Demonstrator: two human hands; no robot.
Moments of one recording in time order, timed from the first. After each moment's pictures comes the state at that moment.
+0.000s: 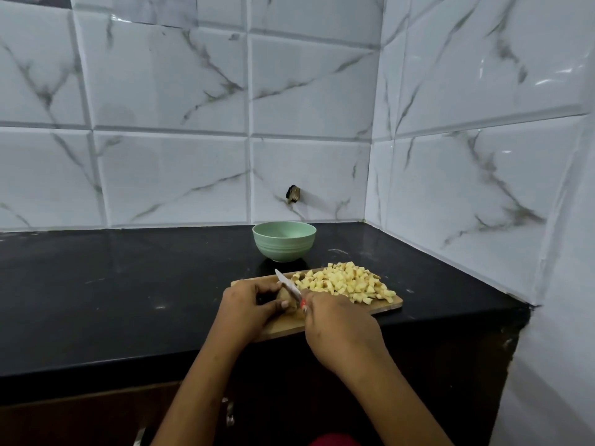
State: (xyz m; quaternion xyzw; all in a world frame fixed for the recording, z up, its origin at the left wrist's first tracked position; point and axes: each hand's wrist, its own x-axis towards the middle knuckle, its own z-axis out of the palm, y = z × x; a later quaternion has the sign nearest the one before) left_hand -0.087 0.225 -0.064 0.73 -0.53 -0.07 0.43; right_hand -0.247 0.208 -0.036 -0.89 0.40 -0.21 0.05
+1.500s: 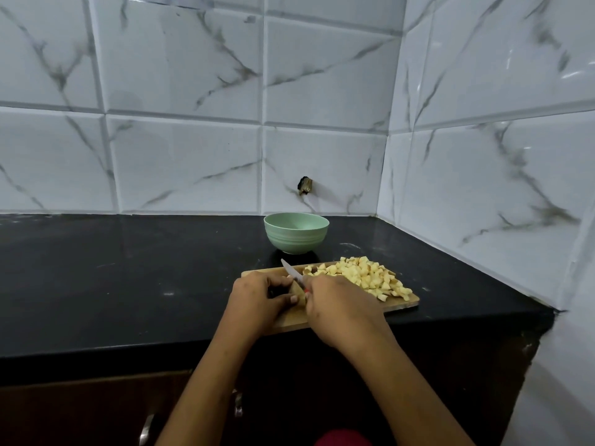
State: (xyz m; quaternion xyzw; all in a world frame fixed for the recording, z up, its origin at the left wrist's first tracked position) left_hand -0.086 0.226 -0.067 0.73 -0.52 -0.05 0.44; right_hand -0.225 0.196 -0.028 -0.90 0.41 -0.15 0.04
